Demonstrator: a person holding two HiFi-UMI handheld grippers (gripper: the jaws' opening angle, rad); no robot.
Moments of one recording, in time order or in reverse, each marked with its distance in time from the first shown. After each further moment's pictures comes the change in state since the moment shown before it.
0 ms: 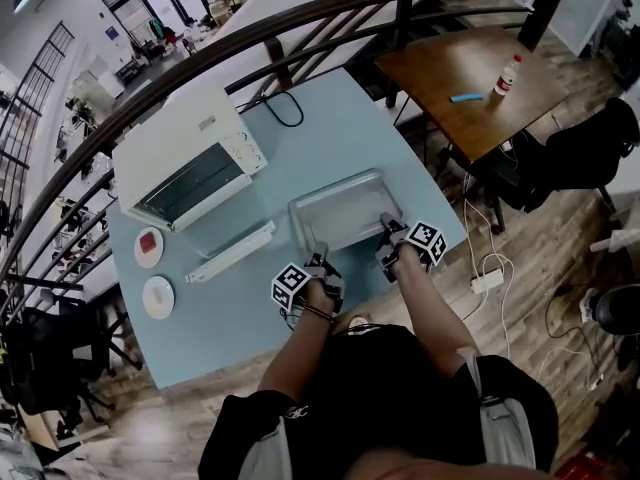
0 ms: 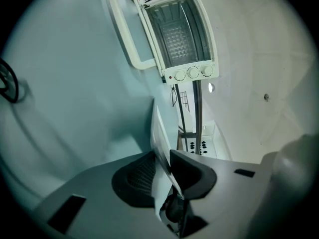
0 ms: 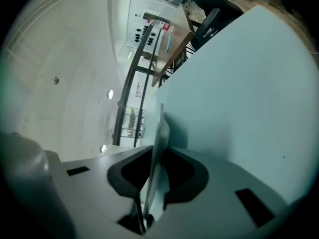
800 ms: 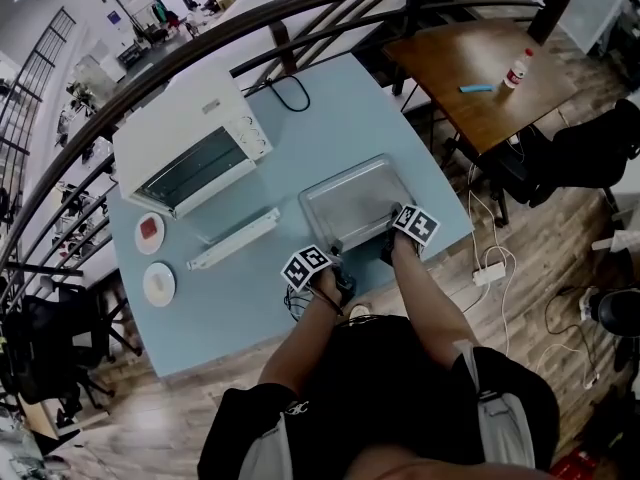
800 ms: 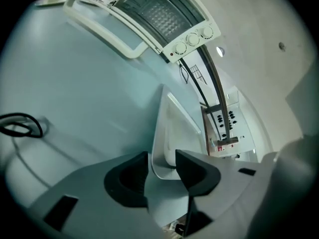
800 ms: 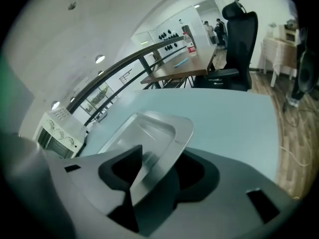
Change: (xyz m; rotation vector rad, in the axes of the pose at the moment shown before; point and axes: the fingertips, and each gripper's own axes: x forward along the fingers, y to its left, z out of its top) left arm -0.002 0.040 -0.027 0.250 0.178 0.353; right arm -0.002 -0.044 0.033 -0.526 -0.078 -0.519
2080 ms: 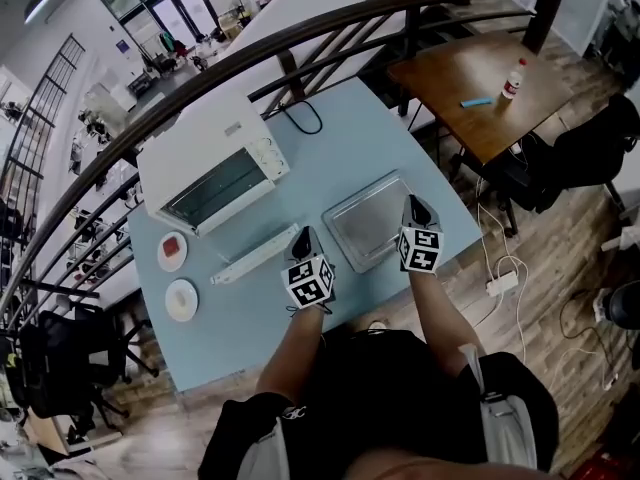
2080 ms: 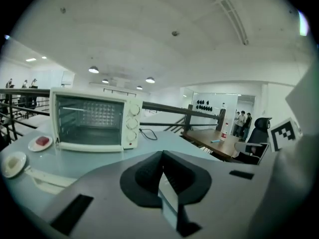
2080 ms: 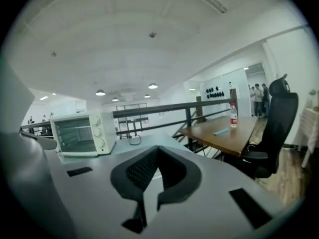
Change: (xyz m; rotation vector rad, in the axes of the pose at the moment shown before) left arm -0.125 -0.103 0.125 0.922 -0.544 0.006; right arm -0.113 0.112 0.067 -0.569 -0.501 0.221
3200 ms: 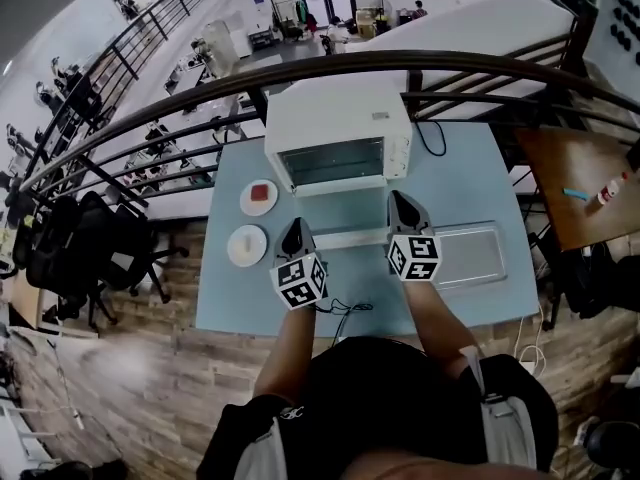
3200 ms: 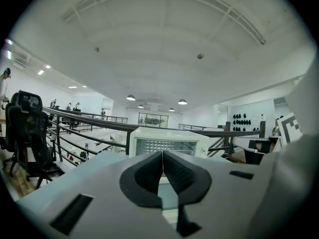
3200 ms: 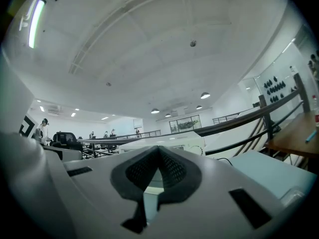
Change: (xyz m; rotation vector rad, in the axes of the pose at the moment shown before) left arm -0.161 0.226 0.099 -0.051 -0.275 0.404; right arm -0.008 0.351 0.091 -0.035 -0.188 0.653
